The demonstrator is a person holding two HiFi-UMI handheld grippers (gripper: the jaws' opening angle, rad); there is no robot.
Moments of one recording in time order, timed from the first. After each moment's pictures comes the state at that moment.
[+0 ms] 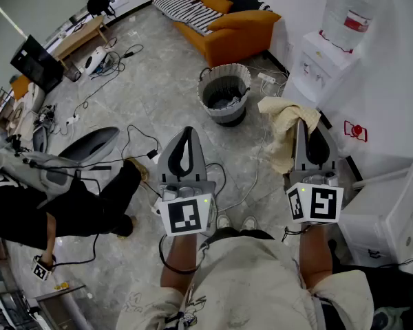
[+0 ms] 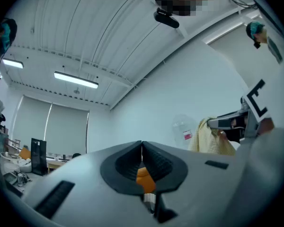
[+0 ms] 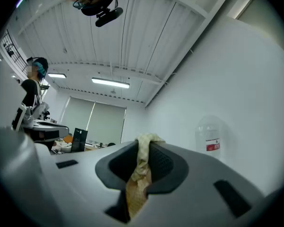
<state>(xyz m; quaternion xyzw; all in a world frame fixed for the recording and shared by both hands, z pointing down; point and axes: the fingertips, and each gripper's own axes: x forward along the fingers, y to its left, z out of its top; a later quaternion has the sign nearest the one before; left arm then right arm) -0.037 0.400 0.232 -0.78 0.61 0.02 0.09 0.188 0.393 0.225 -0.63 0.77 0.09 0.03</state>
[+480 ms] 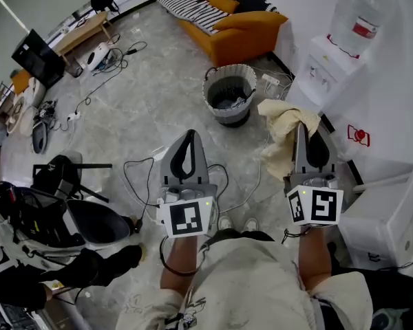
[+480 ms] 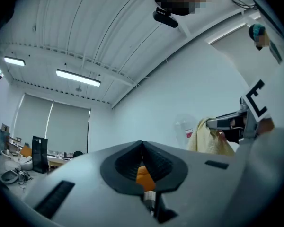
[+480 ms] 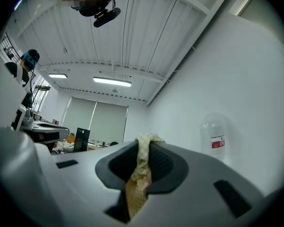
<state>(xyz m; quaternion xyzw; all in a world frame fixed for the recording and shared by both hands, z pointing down) -0.073 0.395 0.242 -0.78 0.61 0.02 0.08 0.150 0.384 0.233 -0.62 0.78 0.08 0.02</state>
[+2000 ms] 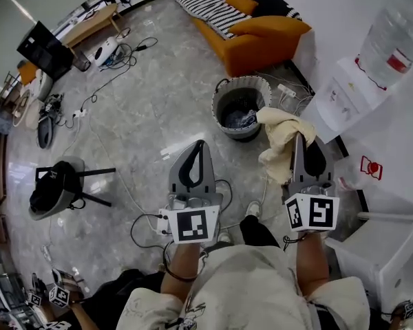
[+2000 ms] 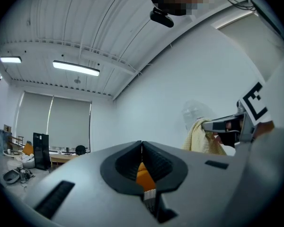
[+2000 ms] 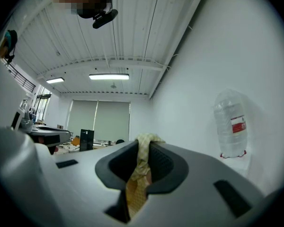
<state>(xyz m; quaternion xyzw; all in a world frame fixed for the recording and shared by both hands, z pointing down) -0.057 0.215 0.283 -0.77 0.63 -0.02 0.05 0.151 0.185 0.284 -0.59 0.81 0.02 0.03</state>
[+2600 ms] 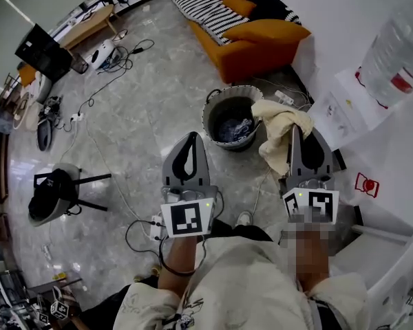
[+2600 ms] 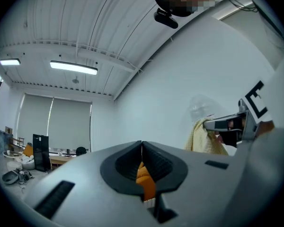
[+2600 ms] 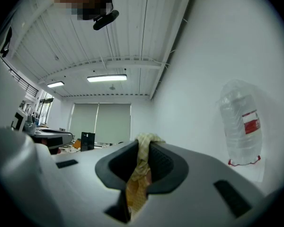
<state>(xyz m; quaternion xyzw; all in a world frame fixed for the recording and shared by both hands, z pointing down) 0.006 0.087 0.276 -0.76 0.65 -0.02 0.06 0.213 0.053 0.276 -0.57 0.82 0.02 0.04</state>
